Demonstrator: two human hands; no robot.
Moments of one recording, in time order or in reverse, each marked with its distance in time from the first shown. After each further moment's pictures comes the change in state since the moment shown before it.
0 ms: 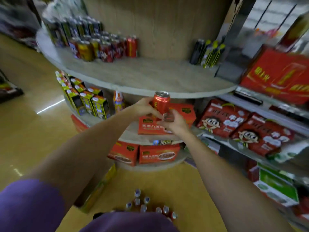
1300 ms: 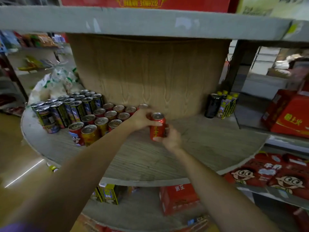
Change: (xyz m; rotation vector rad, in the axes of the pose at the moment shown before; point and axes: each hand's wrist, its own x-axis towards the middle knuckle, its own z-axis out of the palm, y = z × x) left_hand 0.211 0.067 -0.289 0.275 0.038 0.279; right_hand 0.316 -0.158 0.085 -0.052 0.371 0.017
